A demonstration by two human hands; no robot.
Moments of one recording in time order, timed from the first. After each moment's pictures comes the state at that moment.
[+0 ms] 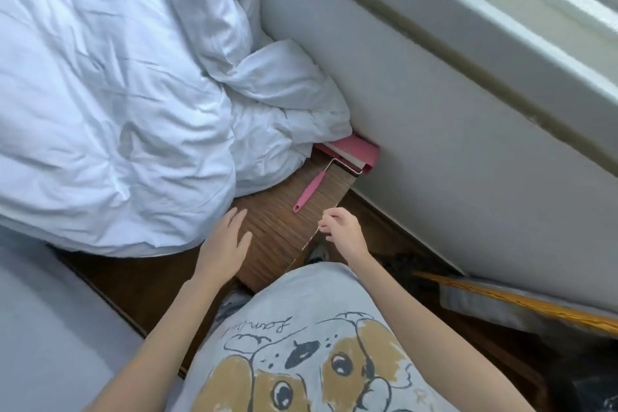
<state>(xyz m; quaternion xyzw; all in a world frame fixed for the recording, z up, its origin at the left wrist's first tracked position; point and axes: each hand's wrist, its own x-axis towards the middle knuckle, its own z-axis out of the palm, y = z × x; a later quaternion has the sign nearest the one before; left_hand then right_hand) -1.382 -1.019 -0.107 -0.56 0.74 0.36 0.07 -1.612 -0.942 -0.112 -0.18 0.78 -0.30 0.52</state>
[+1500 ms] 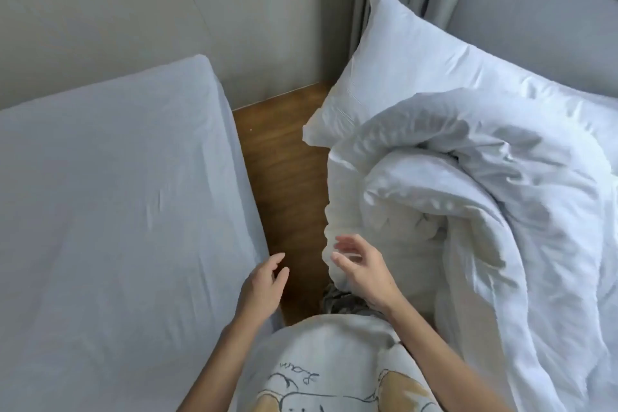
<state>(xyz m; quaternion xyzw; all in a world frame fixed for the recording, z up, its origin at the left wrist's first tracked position) -0.768 -1.288 -0.051 -0.78 0.48 0.39 -0.14 -0.974 -1.347 -0.027 -0.54 0.56 -0.22 0.58</state>
